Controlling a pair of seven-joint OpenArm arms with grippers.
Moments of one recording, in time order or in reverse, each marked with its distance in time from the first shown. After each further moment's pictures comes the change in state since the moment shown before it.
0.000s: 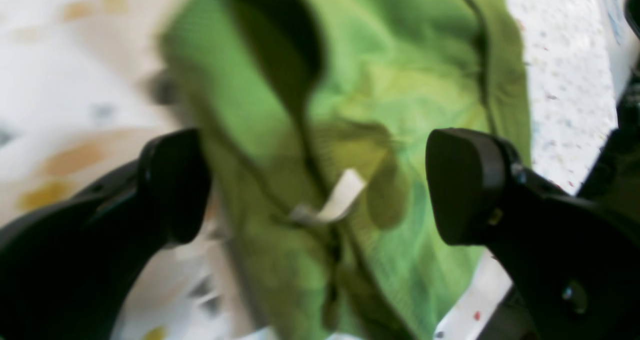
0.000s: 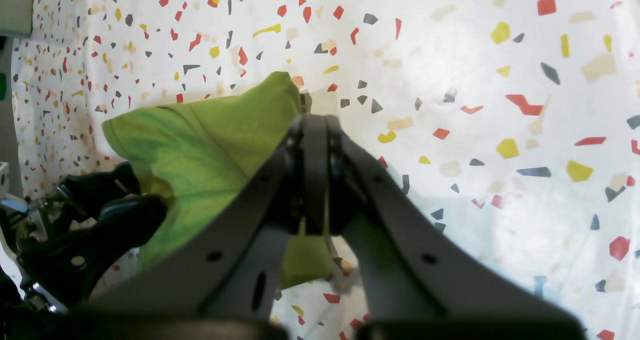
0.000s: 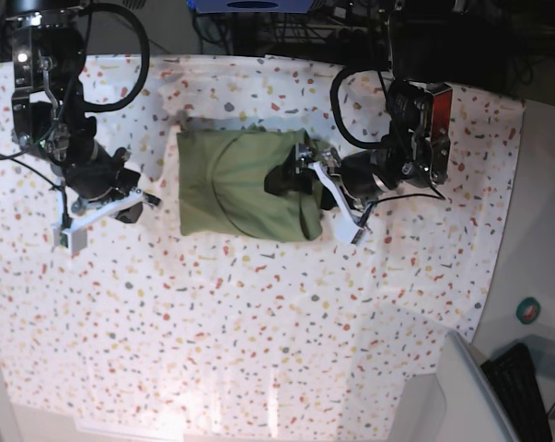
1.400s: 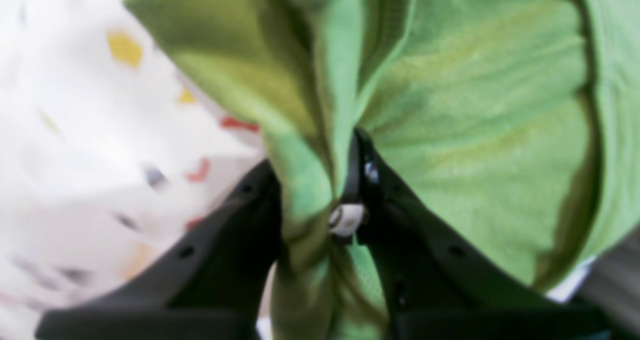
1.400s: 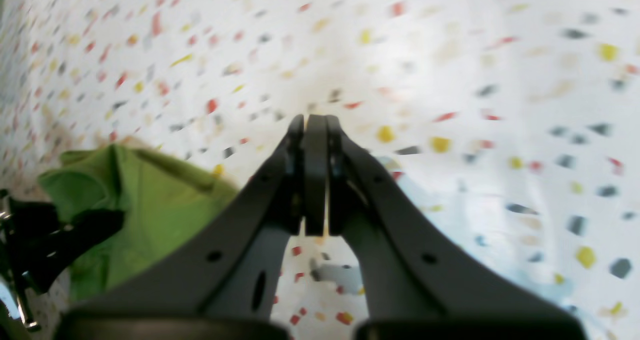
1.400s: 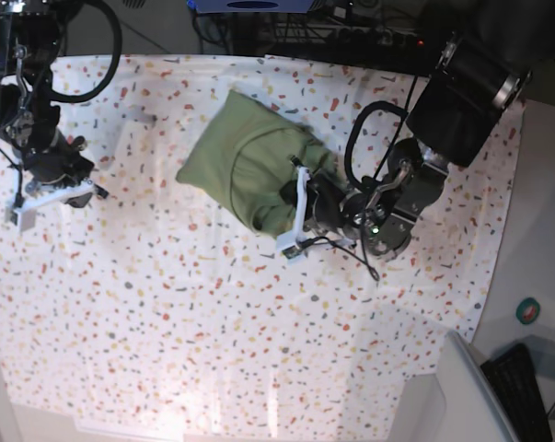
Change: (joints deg) left arm -19.0 -12.2 46.4 -5.5 2.6 8.2 1.2; right arm -3.9 0.7 11.1 0.1 0.0 0.0 0.2
